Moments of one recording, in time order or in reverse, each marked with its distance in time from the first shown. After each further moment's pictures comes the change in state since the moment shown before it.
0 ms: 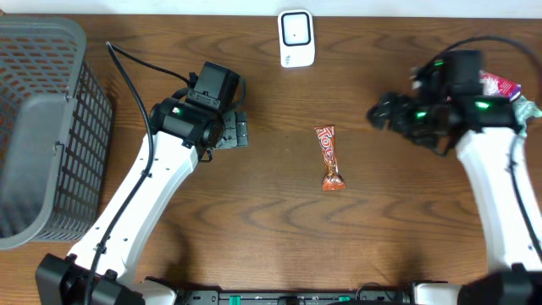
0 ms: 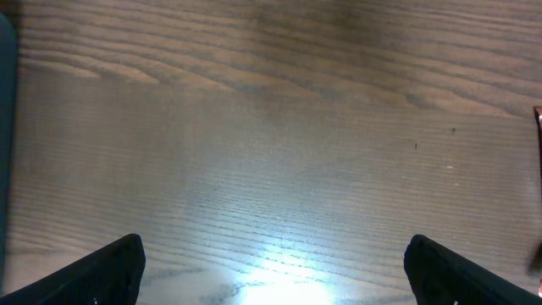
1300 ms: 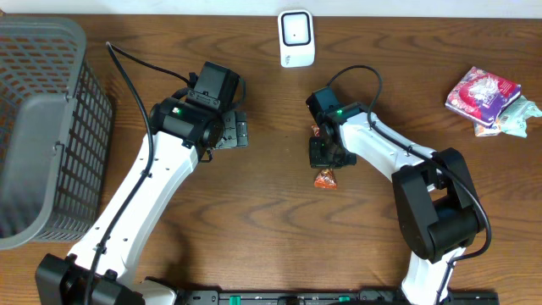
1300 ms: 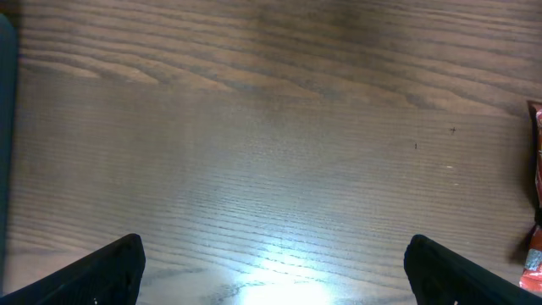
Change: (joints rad) left arm 0.000 0.000 0.000 0.000 0.000 0.000; right arm 0.409 0.469 -0.067 0.189 0.288 0.104
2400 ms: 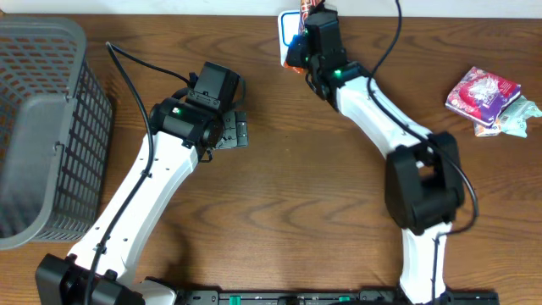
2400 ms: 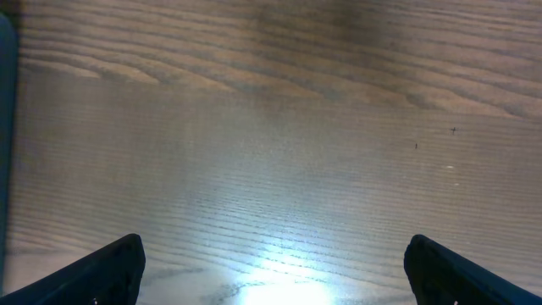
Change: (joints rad) left arm 0.000 0.000 0.000 0.000 0.000 0.000; right arm -0.053 0.198 0.439 0.679 0.087 0.059
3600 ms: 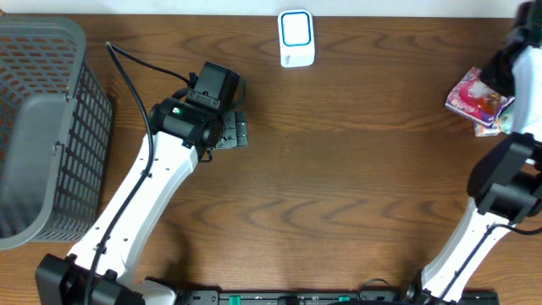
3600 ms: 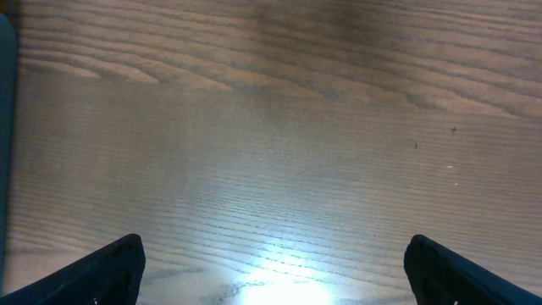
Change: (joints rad) left arm 0.000 0.000 0.000 0.000 0.000 0.000; right arm -0.767 0.079 0.436 -1.005 0.246 -0.109
